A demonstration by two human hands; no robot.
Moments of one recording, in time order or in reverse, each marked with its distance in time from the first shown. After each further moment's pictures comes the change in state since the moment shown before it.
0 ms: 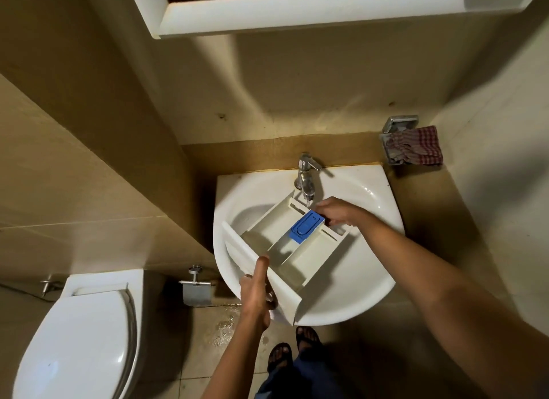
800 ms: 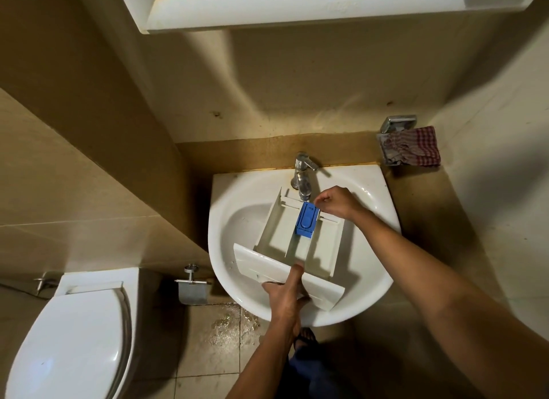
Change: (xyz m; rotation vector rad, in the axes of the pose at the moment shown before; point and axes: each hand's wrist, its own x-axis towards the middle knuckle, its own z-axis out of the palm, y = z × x) left_hand -0.009 -0.040 0.051 -0.136 -0.029 -0.020; right_hand 0.005 0.008 -0.017 -0.328 0.318 -0.282
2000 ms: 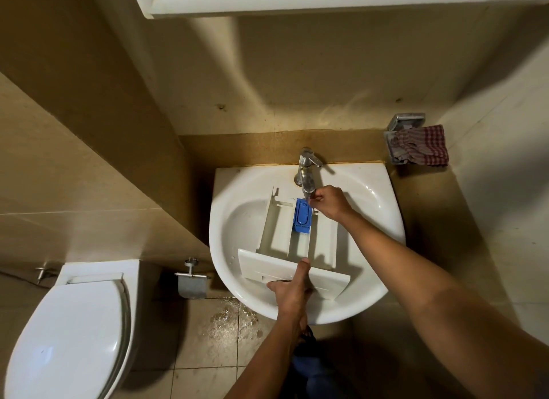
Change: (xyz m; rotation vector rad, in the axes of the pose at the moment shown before) left_hand 0.003 -0.007 0.014 -0.110 0.035 -0.034; right_hand 0.010 -0.009 0.029 0.058 0.089 -0.016
